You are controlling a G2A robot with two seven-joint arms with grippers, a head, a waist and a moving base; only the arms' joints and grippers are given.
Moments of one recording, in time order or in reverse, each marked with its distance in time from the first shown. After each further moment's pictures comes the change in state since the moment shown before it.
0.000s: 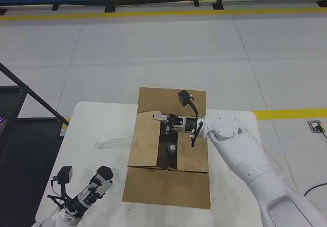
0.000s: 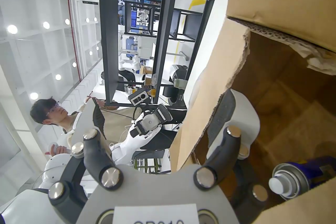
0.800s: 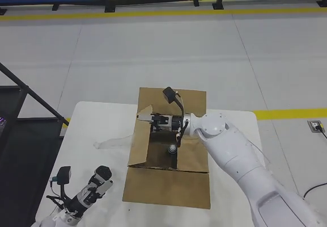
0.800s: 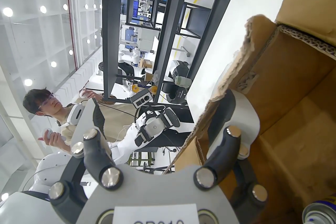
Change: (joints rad) left arm 0.011 -0.004 -0.016 -0.007 0.086 -0.003 0.053; right arm 0.051 -0.086 -0.060 0.031 -0.025 -0.016 -0.044
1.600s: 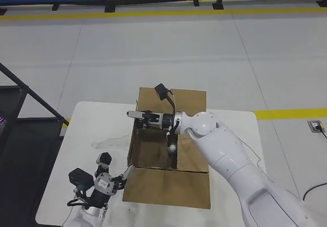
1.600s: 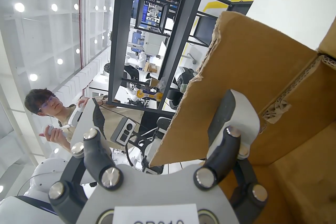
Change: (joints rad) left arm -0.025 -0.085 0.238 -0.159 0.887 0.728 0.684; right arm 0.040 -0.084 -0.011 0.097 0.023 -0.088 -0.042
